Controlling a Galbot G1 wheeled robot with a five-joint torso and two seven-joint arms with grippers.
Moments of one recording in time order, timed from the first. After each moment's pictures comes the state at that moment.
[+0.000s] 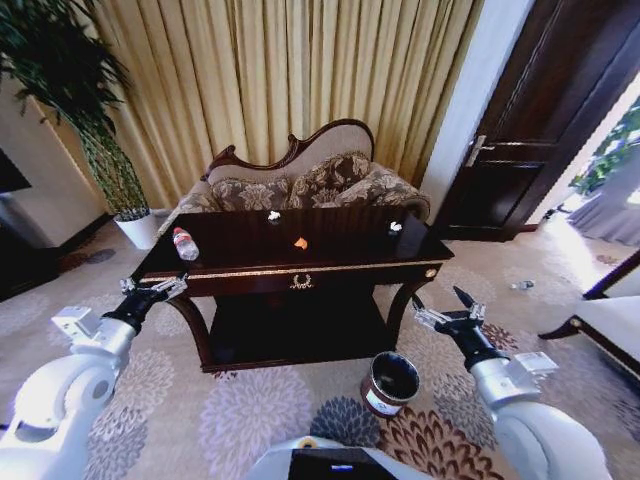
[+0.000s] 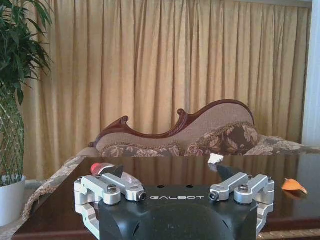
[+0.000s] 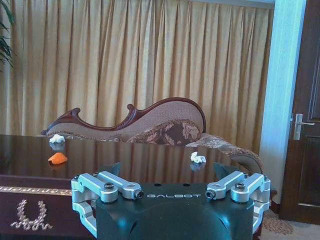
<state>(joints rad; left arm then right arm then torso) 1.55 -1.00 -0.99 -2.27 -0.75 0.38 -0.01 -1.81 1.24 0.89 2.47 0.42 -0.25 -0.02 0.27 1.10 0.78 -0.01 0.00</state>
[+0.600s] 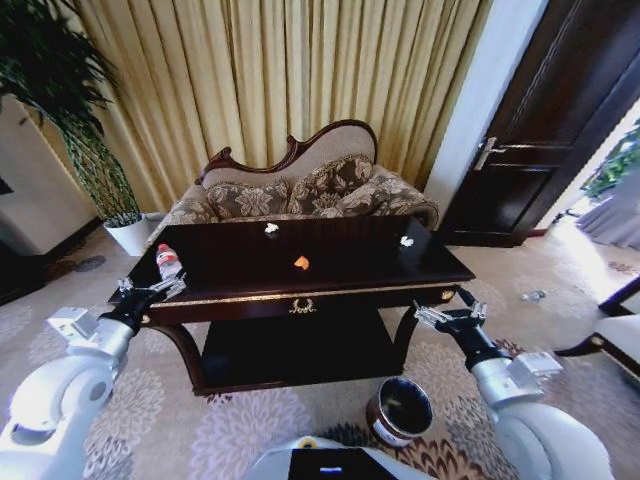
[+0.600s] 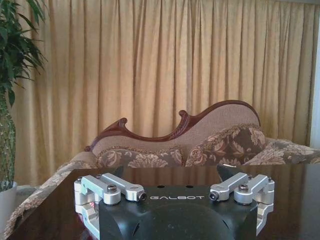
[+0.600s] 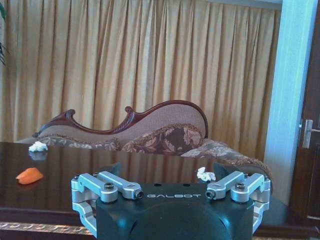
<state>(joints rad) 1.56 -1.00 -1.00 -2.28 -0.76 0.38 -0.01 -1.81 1.24 0.89 2.49 0.40 -0.25 -0.02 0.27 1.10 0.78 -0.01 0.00</state>
